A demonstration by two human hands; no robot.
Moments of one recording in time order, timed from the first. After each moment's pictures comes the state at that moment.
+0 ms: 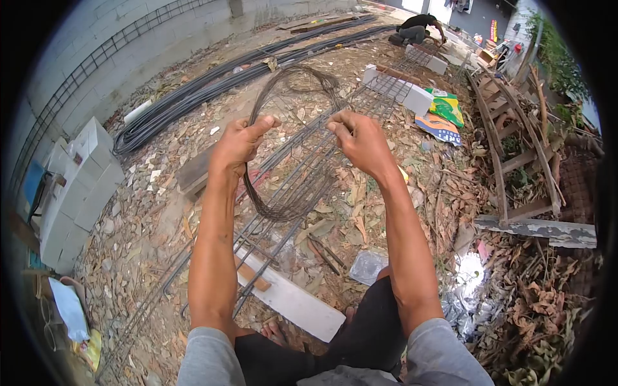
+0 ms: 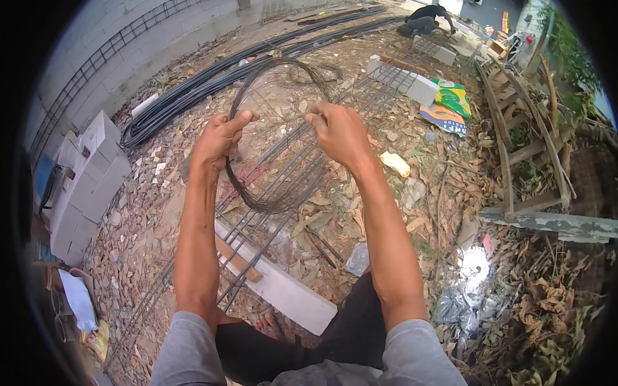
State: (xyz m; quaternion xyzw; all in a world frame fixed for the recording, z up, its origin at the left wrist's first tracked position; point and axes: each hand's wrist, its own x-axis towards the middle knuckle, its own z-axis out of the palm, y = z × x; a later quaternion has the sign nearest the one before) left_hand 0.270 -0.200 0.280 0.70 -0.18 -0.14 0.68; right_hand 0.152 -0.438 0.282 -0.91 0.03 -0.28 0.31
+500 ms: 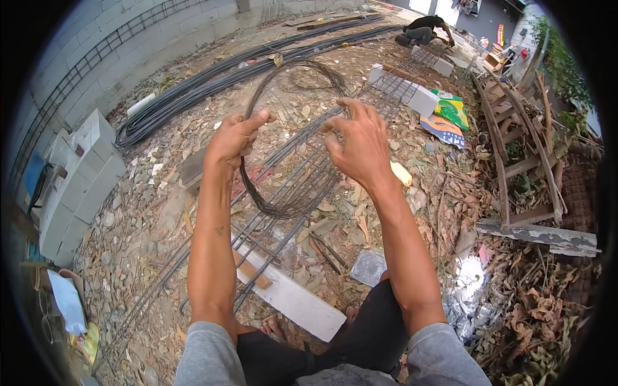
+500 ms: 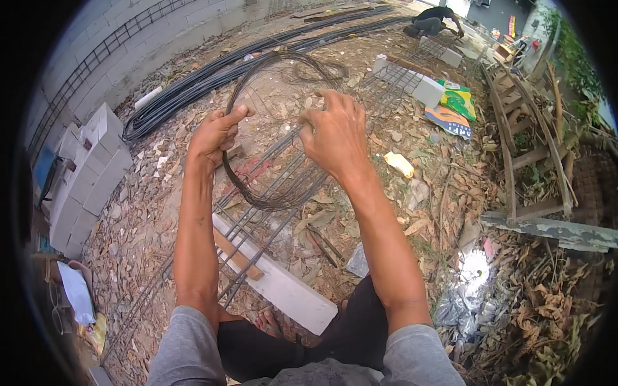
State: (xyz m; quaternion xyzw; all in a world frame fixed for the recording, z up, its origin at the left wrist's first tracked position) left_hand 0.290 -0.183 0.277 0.70 -0.16 -0.15 0.68; right_hand 0.149 -0.412 0.272 -0.91 -0.02 -0.40 0.10
